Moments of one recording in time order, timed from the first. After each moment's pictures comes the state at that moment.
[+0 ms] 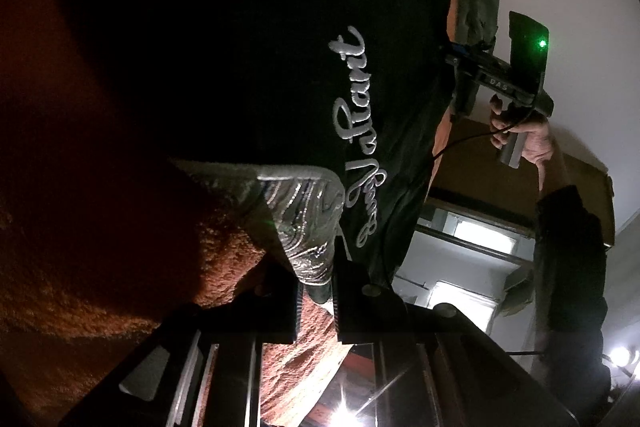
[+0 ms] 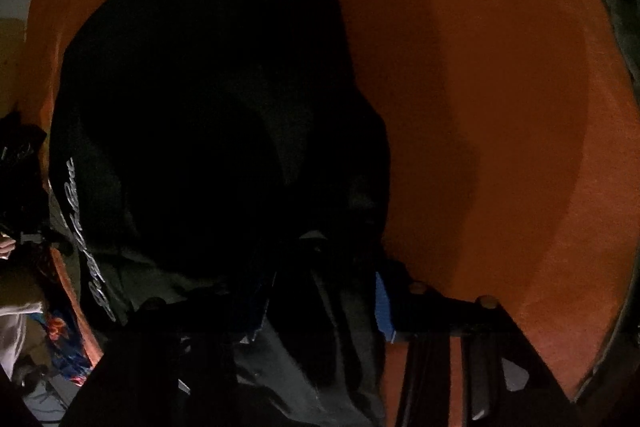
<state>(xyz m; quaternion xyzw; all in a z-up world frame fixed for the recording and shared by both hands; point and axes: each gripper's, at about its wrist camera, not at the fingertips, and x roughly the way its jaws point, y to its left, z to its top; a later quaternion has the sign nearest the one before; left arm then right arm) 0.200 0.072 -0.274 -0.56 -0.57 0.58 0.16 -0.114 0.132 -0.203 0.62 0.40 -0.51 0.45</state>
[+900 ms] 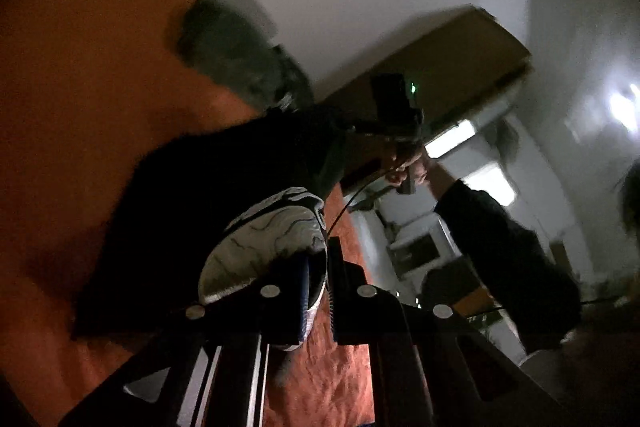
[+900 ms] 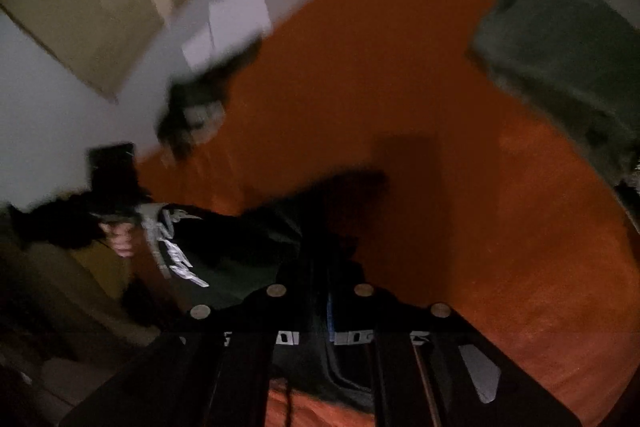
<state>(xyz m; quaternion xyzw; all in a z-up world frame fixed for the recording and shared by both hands) 0.062 -0.061 -0.045 -0.37 -0.29 0.78 0.42 -0.207 0.249 -0.011 0.52 0.01 -0.67 0.52</state>
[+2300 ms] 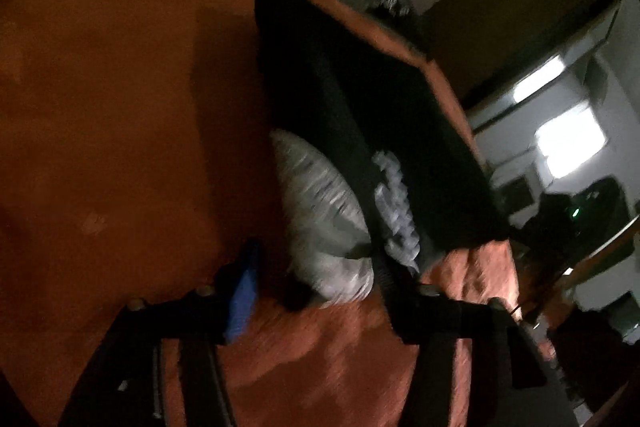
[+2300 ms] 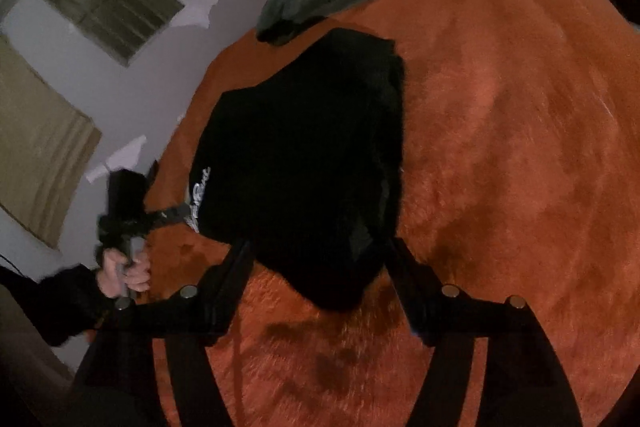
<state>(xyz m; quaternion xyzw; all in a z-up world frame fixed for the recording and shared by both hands) -0.011 0.063 -0.216 -0.50 -0.19 0.79 0.31 0.043 0.398 -0.200 0.45 -0.20 -0.83 0.27</state>
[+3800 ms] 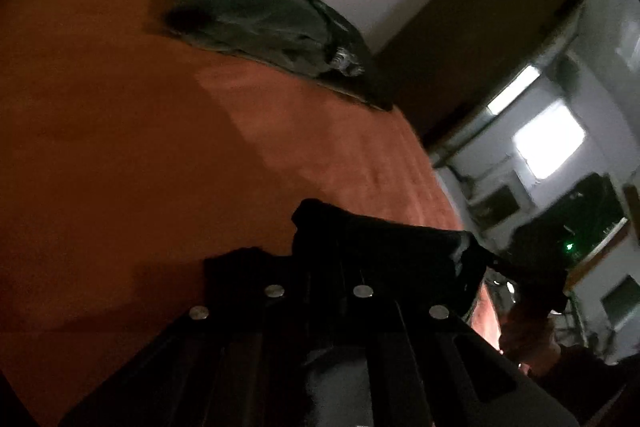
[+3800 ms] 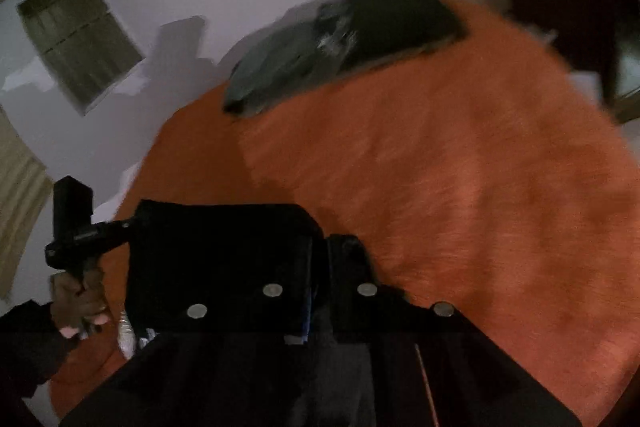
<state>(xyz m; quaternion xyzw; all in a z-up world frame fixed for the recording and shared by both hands) -0.066 0.099 -0.147 -0.46 -0.15 0.81 0.34 0.052 0.391 -0.152 0.39 -0.18 -0.89 0.12</state>
